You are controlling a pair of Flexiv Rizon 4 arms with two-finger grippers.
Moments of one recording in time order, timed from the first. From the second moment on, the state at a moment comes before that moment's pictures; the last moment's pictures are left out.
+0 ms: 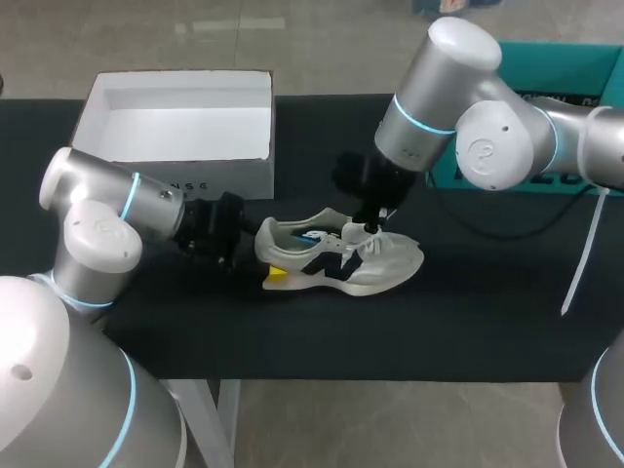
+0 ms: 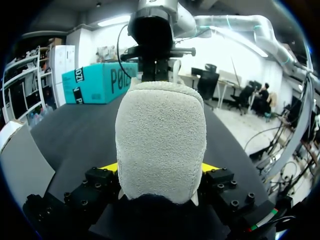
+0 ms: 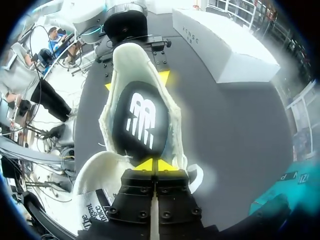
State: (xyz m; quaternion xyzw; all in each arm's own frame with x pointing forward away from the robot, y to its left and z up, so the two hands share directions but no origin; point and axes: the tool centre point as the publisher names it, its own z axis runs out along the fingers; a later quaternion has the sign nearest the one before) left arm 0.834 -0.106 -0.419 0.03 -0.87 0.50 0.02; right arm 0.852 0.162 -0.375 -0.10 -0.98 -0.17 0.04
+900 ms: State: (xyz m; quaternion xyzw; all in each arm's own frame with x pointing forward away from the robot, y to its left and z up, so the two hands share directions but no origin) left arm 0.834 -0.104 -0.419 0.03 -0.87 0.50 0.02; right arm 0.879 0.193 -0.360 -0.06 -0.97 -0.24 0.01
